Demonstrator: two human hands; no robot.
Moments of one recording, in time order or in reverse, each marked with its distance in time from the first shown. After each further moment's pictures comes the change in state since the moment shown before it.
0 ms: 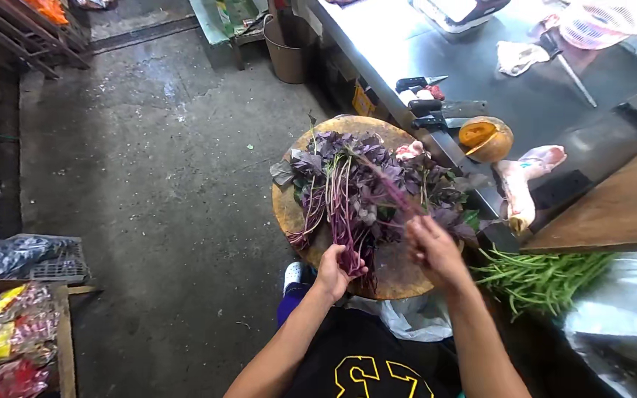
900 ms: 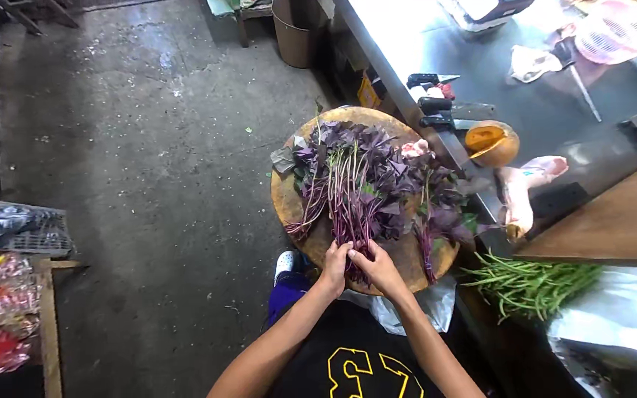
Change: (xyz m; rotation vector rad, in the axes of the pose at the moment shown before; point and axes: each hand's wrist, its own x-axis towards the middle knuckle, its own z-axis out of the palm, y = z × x) left_hand 0.024 -0.030 -0.012 0.261 0.035 0.202; right_hand 0.005 0.091 0.047 -0.505 -0.132 0.240
